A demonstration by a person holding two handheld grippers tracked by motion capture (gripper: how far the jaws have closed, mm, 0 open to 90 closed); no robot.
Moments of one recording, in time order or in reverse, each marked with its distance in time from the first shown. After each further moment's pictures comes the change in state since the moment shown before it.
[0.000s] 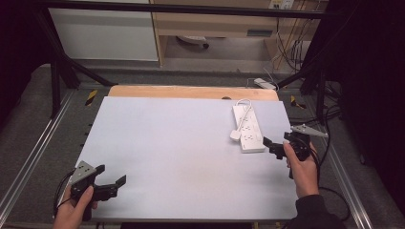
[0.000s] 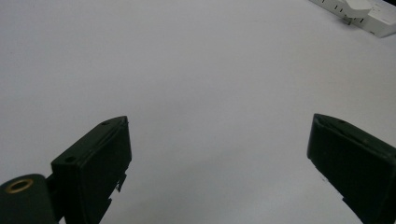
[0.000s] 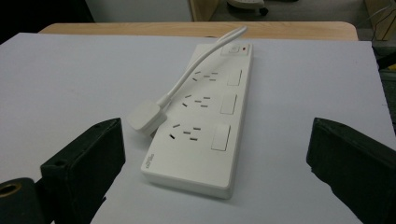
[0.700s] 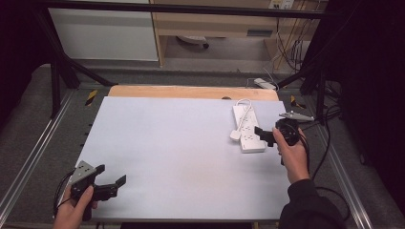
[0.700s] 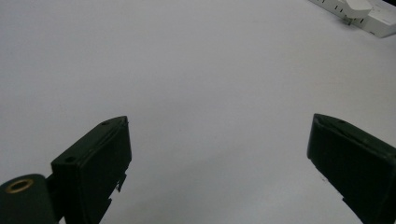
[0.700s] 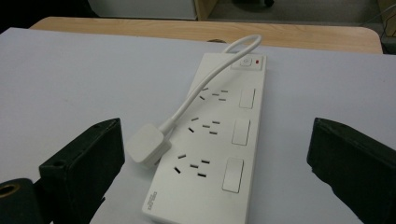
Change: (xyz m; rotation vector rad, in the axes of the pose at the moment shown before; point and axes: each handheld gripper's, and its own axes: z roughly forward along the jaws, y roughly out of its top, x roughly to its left) left arm 0.000 0.000 0.000 0.001 -0.001 -0.002; right arm 0.008 0.031 0.036 0.050 0.004 -0.010
